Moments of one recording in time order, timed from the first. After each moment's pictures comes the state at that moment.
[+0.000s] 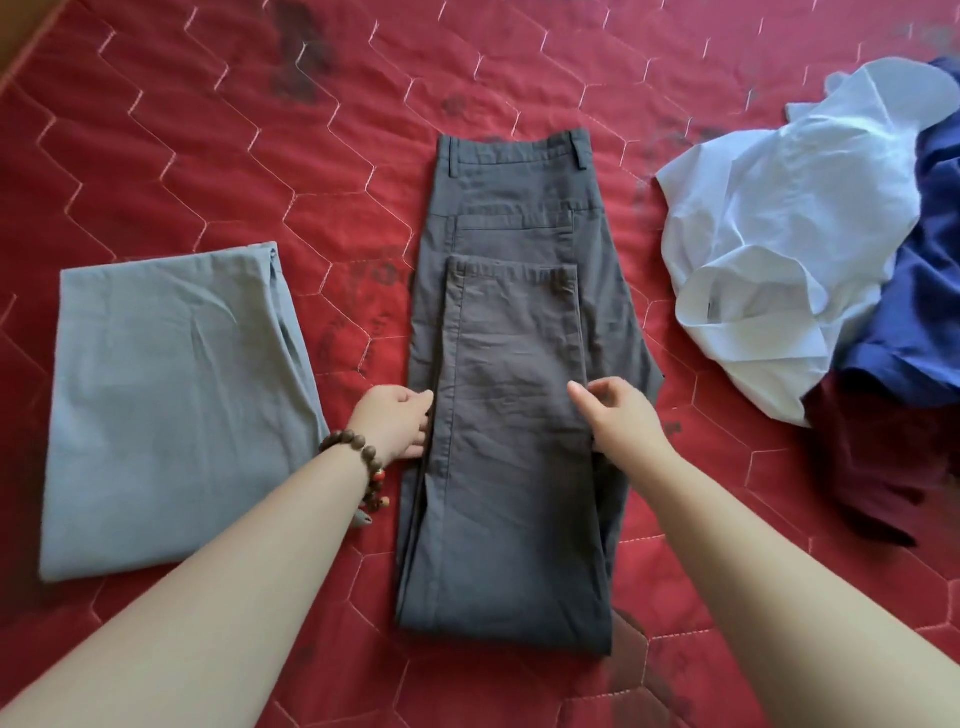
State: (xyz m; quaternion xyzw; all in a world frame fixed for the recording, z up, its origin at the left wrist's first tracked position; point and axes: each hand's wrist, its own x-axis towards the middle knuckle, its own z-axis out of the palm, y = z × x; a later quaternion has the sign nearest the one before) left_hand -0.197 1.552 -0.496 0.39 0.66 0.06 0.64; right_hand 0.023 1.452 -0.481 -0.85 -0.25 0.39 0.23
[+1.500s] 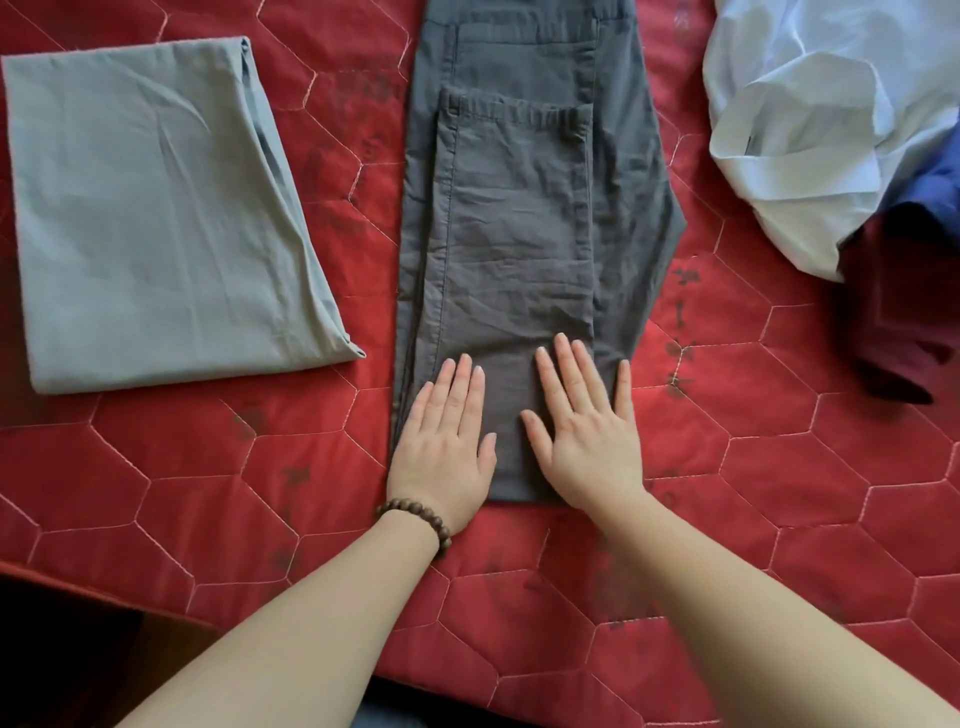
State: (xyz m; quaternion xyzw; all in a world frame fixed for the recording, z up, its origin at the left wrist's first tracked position) left_hand -0.225 1.342 -0.512 0.87 0.46 -0.09 0.15; right_hand -0.058 1.294 -0.524 -0.75 -0.64 0.13 -0.04
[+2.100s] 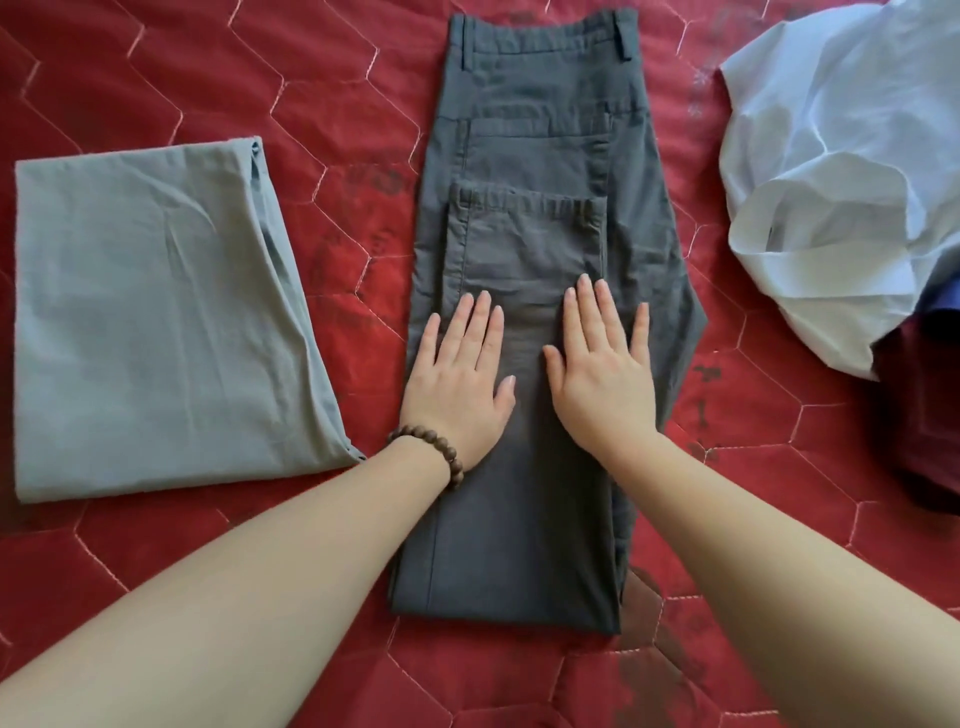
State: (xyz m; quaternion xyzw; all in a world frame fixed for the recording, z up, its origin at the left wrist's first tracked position) left_hand -0.169 1.487 -0.521 0.89 0.44 -0.08 0.08; right_hand -0.010 1.441 -0.522 -0.78 -0.62 0.07 0.00
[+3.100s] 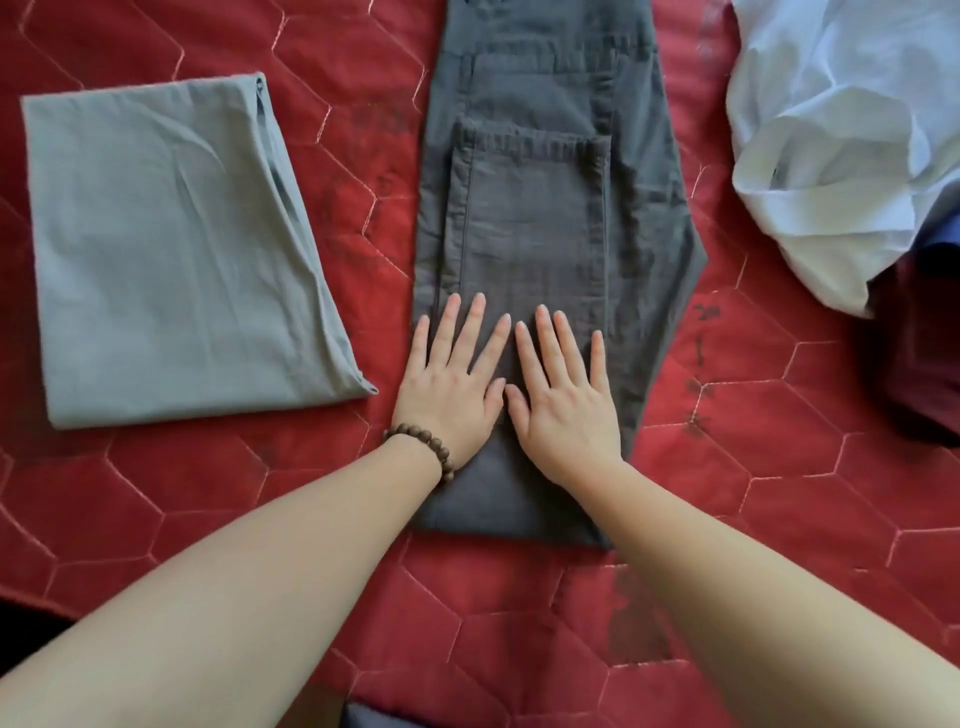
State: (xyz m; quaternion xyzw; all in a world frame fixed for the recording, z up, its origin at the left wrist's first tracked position) left_hand -0.204 1.434 -0.528 0.90 0.42 -0.09 0.07; right_hand -0.067 1.366 -0.529 -0.74 -0.66 0.12 -0.01
